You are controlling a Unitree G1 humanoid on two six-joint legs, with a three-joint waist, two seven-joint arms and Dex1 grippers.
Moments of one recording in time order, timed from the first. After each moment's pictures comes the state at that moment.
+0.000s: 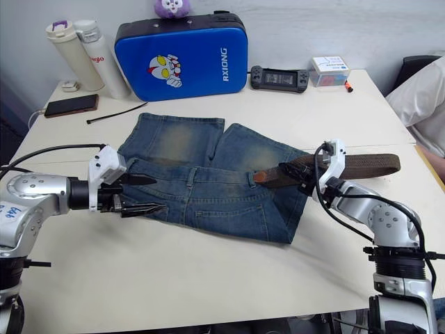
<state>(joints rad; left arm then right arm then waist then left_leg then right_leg) -0.38 0.90 0.10 -0.27 -0.45 0.81 -0.99 -0.47 -0.61 -0.21 0.04 1.25 0.95 0.21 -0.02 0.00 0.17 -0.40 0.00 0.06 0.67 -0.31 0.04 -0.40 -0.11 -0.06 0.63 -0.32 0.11</state>
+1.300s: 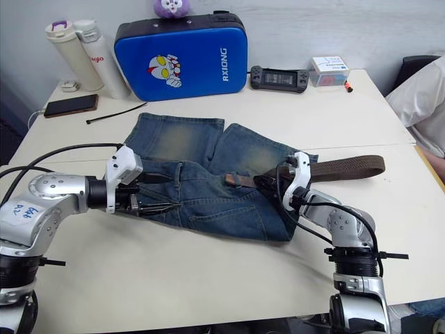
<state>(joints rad) -0.42 0.84 0.02 -0.30 -0.47 0.79 -0.92 -0.49 -0.37 -0.18 0.09 0.91 0.96 0.30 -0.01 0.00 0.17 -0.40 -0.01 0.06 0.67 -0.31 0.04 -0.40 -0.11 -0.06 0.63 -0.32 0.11</state>
